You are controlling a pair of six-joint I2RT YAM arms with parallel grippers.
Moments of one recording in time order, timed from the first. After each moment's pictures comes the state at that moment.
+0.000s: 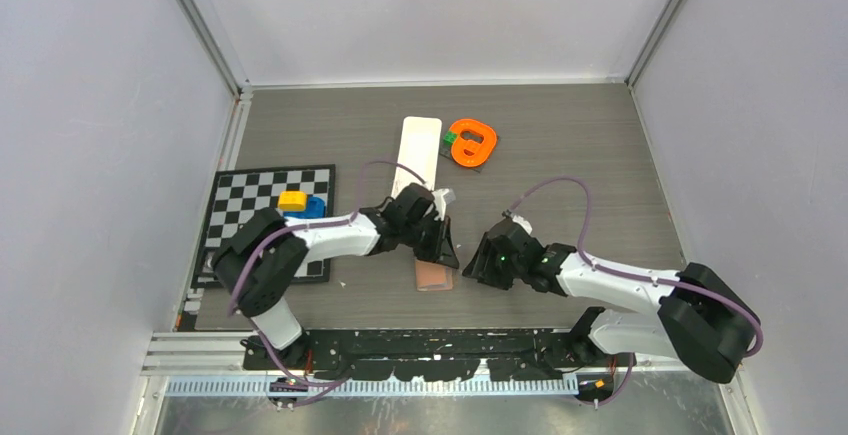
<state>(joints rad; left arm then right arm) -0.83 1.63 0.86 -0.05 0.43 -0.66 0.82 1.19 0.44 -0.17 0.01 1.11</state>
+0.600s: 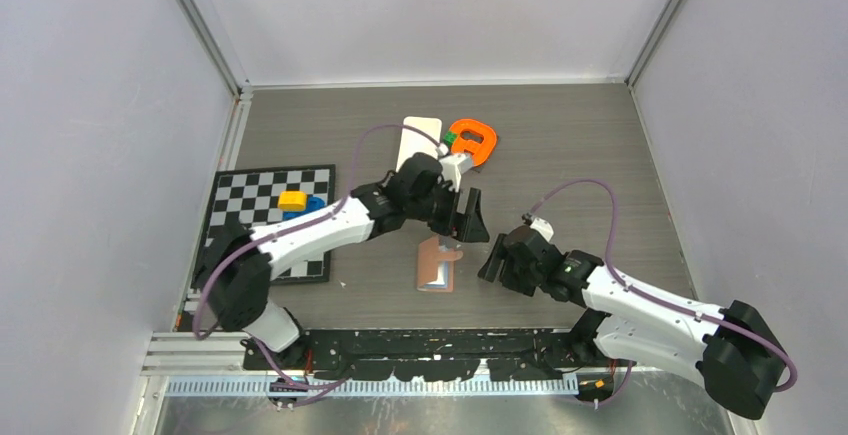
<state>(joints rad) -0.88 1.61 1.08 -0.14 0.40 -0.57 0.82 0.94 0.42 -0.43 0.12 1.09</state>
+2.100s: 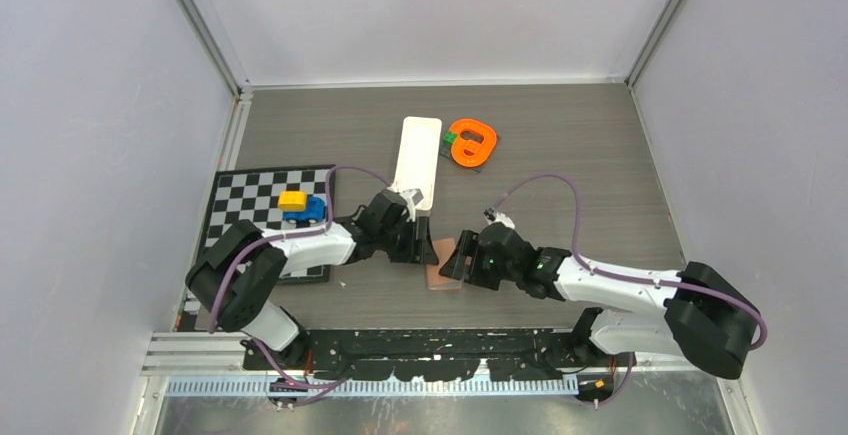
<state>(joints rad) -0.74 1.53 0.67 0.00 0.29 -0.66 0.93 1.16 0.47 -0.07 -0.01 1.09</state>
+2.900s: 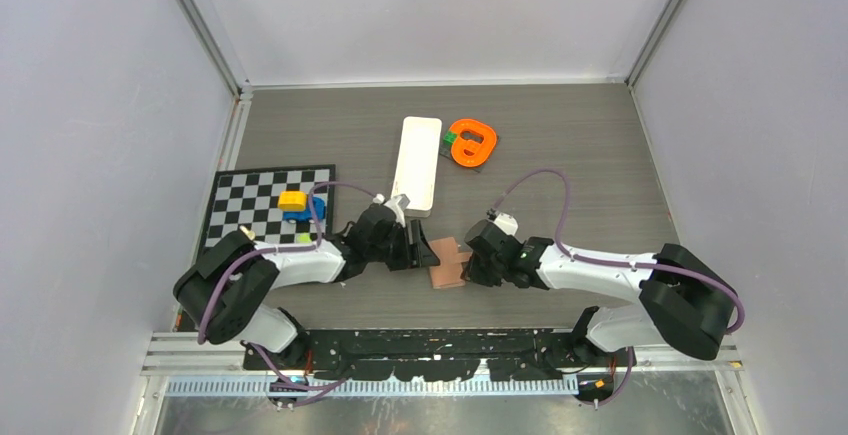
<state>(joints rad) -0.77 1.46 0.53 0.20 0.25 -0.83 0.93 1.32 0.57 -0.27 0.14 1.14</state>
